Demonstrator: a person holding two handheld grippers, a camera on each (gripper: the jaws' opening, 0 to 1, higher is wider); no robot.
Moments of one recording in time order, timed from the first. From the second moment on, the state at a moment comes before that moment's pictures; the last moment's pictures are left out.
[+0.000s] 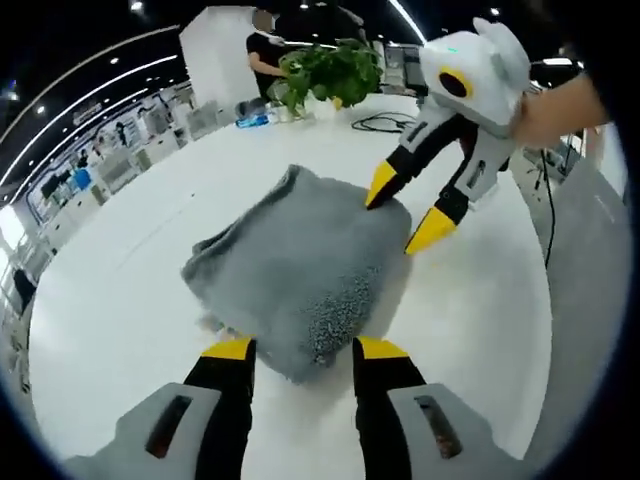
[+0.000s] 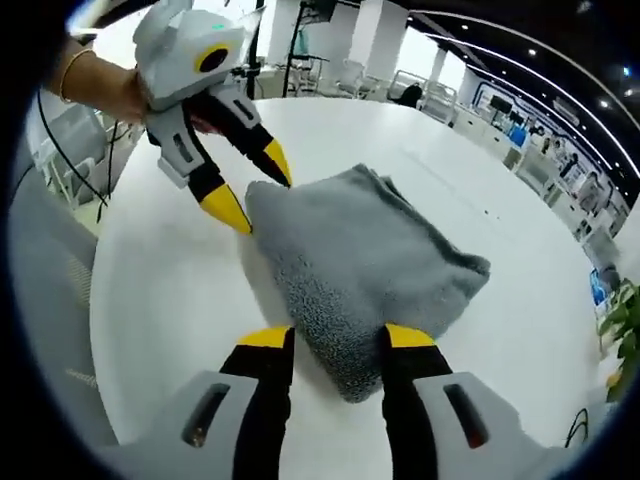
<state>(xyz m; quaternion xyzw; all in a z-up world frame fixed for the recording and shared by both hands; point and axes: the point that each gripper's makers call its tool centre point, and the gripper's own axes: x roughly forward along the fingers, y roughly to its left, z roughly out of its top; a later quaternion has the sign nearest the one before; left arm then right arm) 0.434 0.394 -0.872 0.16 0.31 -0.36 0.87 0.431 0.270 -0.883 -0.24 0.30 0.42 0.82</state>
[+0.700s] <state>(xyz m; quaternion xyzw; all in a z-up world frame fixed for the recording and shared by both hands) 0.376 0.430 -0.815 0.05 0.25 -0.27 0.93 0.389 0.212 -0.822 -0.10 0.27 0.30 0.91</state>
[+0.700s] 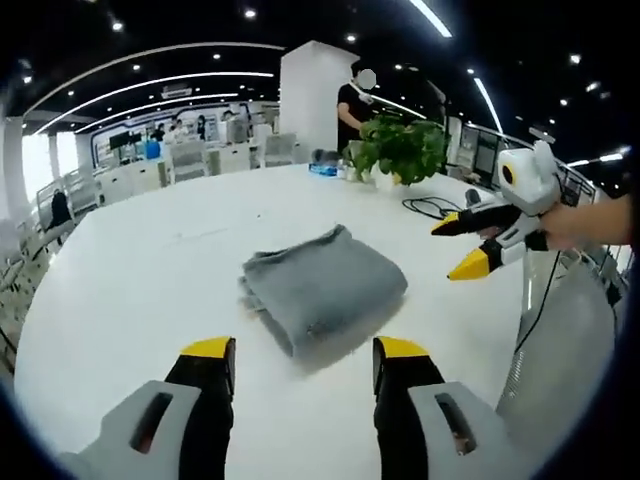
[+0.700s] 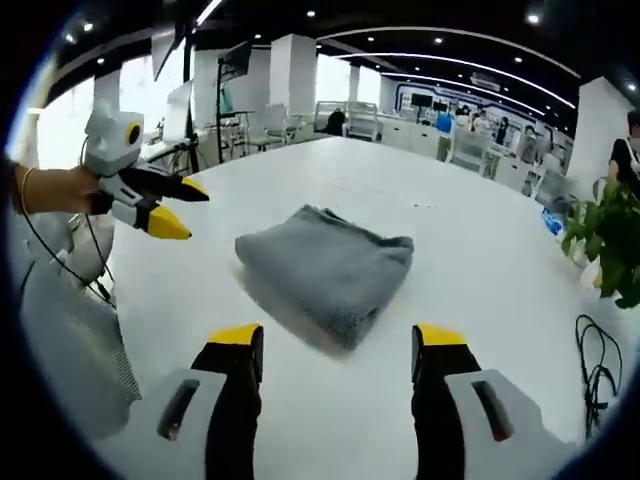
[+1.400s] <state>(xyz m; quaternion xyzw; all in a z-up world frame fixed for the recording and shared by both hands) 0.326 0.429 -0.810 -0.01 0.22 -0.26 0.94 0.320 0.200 -0.815 0.00 0.27 0.27 0.92</state>
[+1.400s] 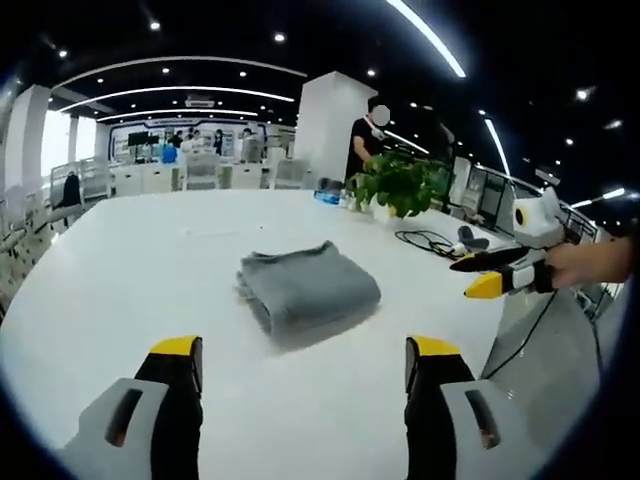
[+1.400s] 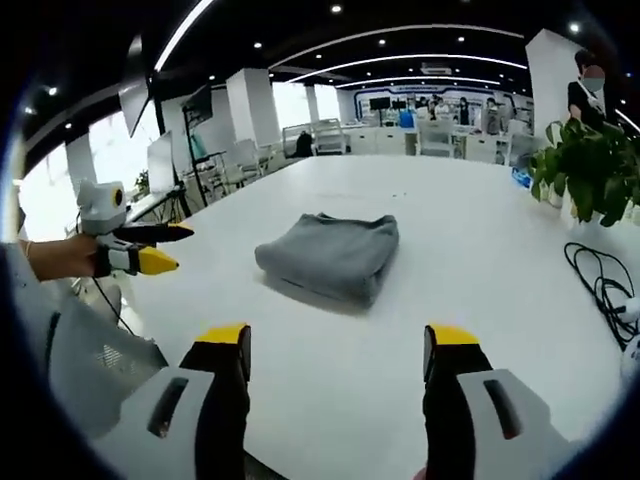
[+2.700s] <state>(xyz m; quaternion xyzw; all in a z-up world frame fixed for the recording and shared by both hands) 0.315 0.428 -0.816 -0.01 0.24 -0.26 0.94 0.293 0.211 -0.833 0.04 0.29 0.29 0.91</state>
